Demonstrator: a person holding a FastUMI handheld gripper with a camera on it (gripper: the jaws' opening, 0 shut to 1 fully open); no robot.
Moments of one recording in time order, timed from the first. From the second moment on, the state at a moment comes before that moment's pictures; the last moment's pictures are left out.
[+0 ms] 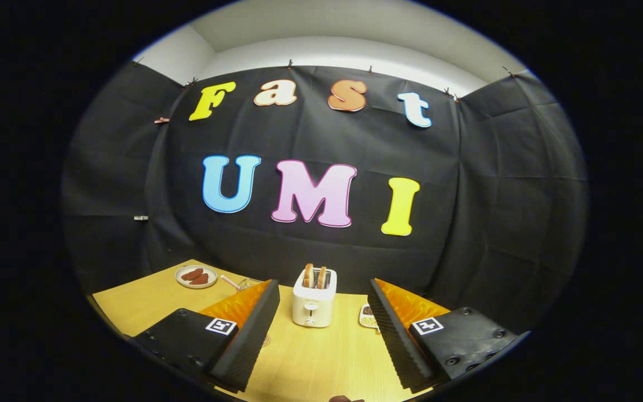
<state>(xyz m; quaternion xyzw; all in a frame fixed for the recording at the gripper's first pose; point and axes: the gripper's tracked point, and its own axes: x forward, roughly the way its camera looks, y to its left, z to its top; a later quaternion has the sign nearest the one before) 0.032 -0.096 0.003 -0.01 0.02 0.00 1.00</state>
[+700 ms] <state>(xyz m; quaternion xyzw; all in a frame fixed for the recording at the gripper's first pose) -0.045 -0.115 0.012 -0.01 0.04 -0.03 1.00</state>
